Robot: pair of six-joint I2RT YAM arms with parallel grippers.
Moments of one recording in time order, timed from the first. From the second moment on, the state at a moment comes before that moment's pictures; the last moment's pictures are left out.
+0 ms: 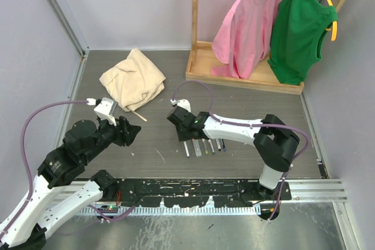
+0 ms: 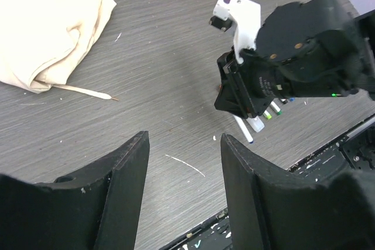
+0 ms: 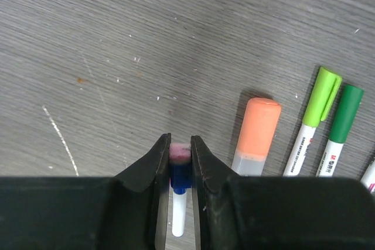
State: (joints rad) left arm -0.70 0.51 0.89 -0.72 -0.13 -0.30; right arm 1.02 1.70 1.13 -0.44 0.26 0.63
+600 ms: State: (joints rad) left arm -0.70 0.48 0.86 -0.73 -0.13 -0.33; right arm 1.02 1.81 1.14 -0.44 0.26 0.68
